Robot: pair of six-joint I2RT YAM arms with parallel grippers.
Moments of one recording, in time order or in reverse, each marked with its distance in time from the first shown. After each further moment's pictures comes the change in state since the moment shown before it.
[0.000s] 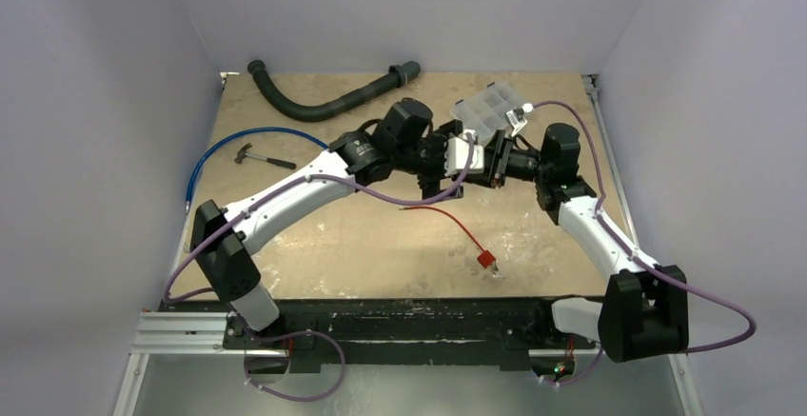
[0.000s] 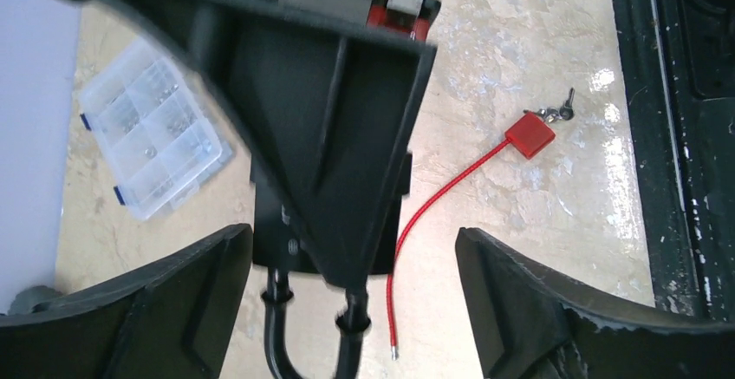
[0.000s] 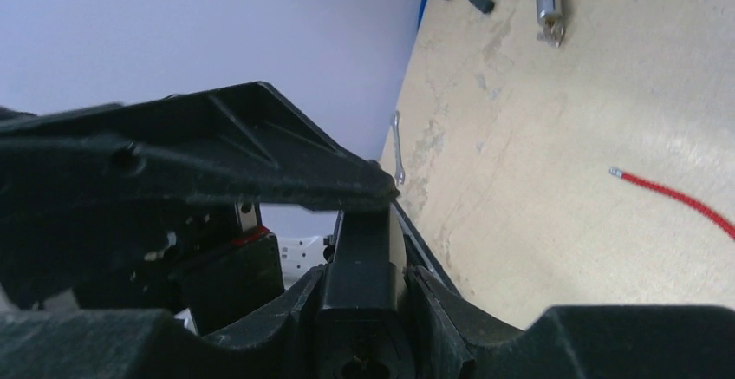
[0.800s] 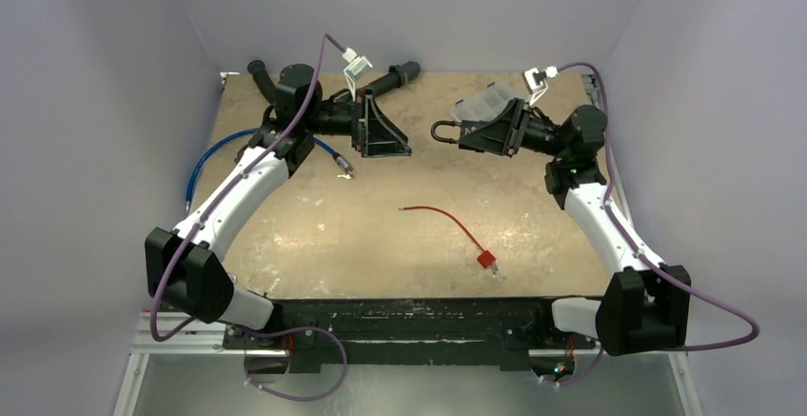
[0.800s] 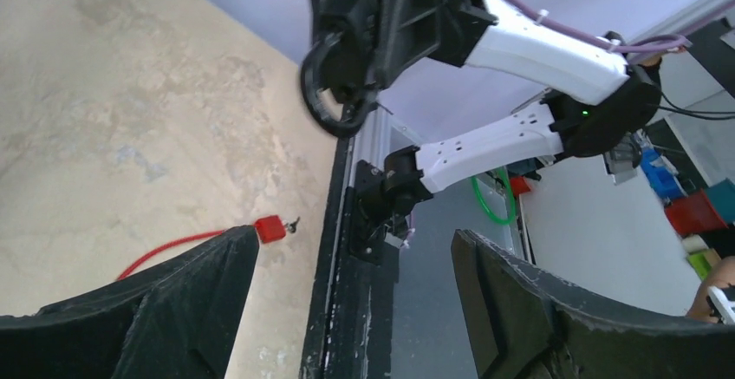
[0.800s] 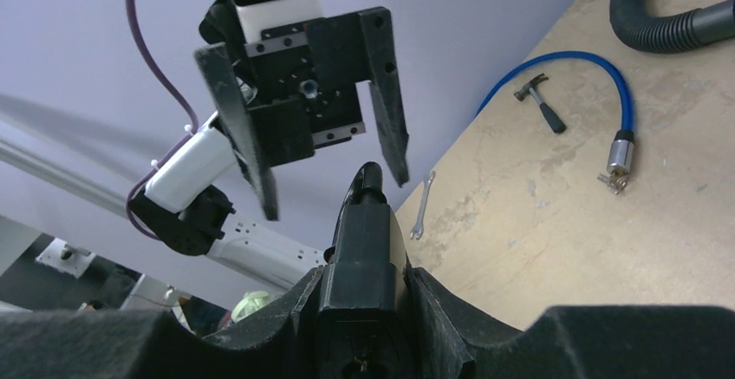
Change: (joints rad) left arm 0.503 -0.209 -0.269 0.472 0.716 -1.198; right arm -0.045 0.039 0.164 0.391 -0.098 0.132
